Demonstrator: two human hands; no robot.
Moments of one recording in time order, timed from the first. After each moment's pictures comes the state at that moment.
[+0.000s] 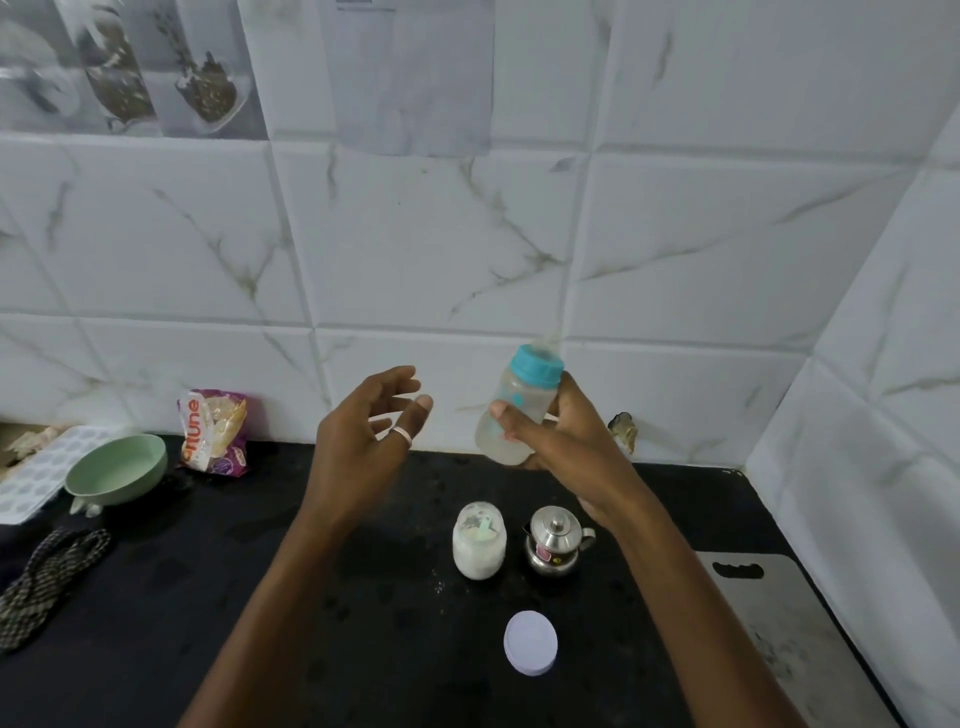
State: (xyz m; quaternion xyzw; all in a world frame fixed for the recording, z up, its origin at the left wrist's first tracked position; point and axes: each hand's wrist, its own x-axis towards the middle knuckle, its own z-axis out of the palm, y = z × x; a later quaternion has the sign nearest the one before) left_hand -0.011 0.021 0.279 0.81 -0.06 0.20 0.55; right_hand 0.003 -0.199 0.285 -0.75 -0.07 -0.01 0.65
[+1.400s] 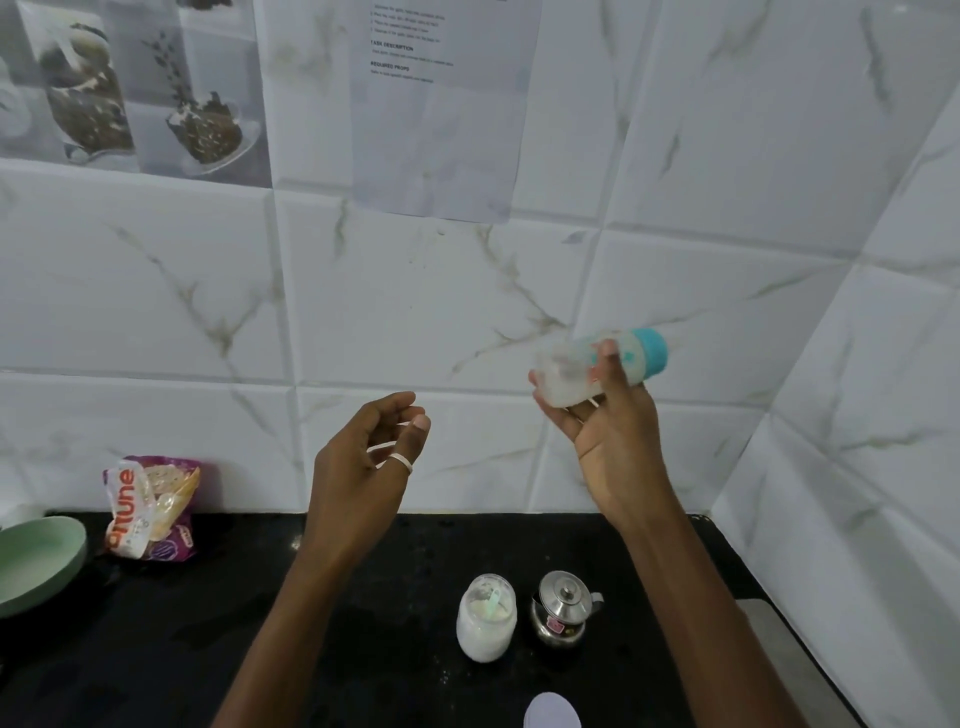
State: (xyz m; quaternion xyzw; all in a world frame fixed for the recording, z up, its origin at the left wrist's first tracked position) left_hand 0.053 0.082 0.293 0.73 -0.08 0.18 0.65; right_hand 0.050 -0.142 0.348 -0.51 -0.04 -0.16 0.84
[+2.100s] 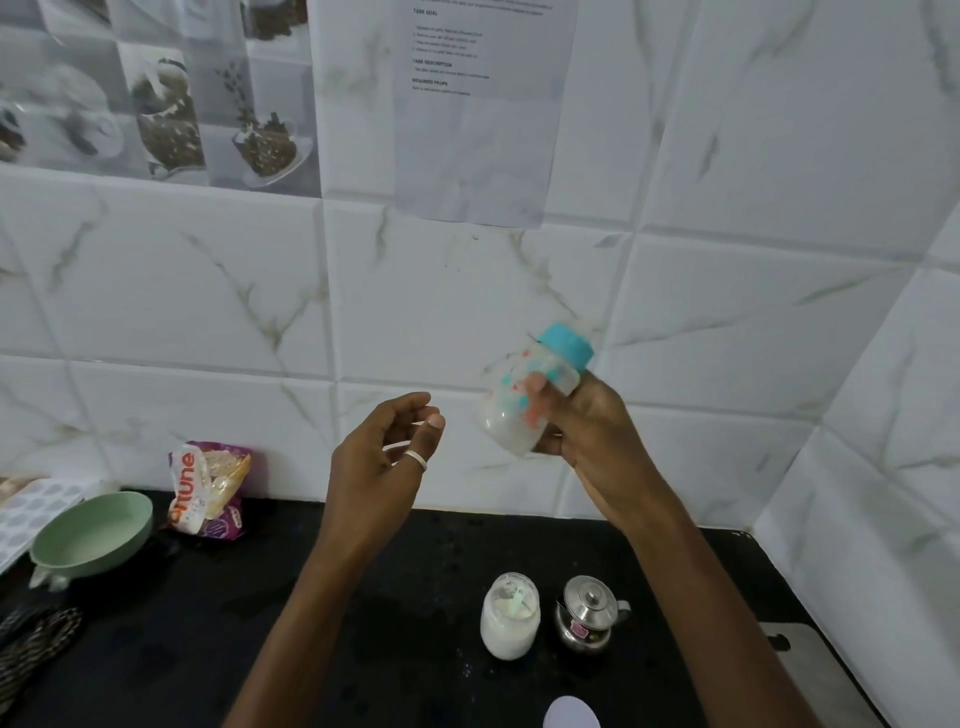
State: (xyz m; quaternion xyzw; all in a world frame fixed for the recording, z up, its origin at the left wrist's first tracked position) left_hand 0.032 0.087 0.300 0.74 -0.06 0.19 0.64; right_hand 0.039 -0.115 0.353 -0.63 -0.11 -0.06 0.76
